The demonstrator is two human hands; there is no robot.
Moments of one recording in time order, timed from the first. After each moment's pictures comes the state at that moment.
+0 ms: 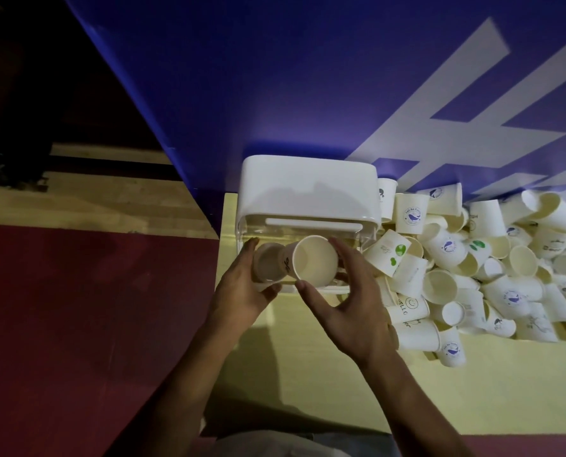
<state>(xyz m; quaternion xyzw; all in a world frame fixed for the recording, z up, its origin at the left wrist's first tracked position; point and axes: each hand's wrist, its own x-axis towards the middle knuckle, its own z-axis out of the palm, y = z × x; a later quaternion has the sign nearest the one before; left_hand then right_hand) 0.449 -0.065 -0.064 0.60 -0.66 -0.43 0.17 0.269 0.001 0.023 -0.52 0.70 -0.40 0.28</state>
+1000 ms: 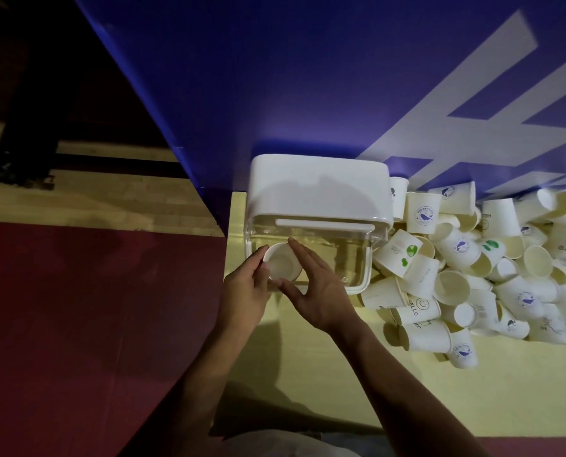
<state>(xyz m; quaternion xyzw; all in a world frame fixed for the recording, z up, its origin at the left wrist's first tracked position) 0.453 -0.063 -0.073 0.63 -0.58 -0.46 0.24 0.290 -0.035 -0.056 -0.61 0.68 -0.24 0.33</state>
